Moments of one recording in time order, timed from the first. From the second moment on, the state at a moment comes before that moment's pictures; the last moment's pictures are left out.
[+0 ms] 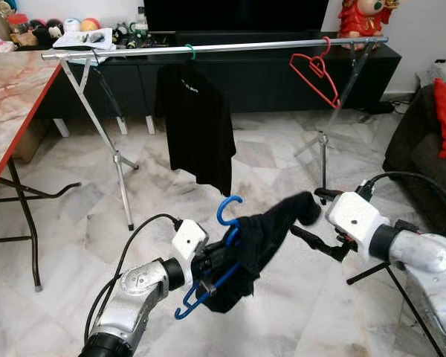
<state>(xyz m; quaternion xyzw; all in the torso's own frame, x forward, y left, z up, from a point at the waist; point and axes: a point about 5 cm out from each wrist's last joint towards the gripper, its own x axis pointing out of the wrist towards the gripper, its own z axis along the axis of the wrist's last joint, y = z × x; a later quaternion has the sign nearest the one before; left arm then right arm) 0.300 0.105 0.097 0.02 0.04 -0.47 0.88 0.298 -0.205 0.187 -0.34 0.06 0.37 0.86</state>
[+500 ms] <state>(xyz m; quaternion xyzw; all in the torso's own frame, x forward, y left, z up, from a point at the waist) 0.283 0.102 0.089 0.04 0.07 -0.55 0.83 0.298 -0.223 0.172 -0.34 0.13 0.53 0.77</state>
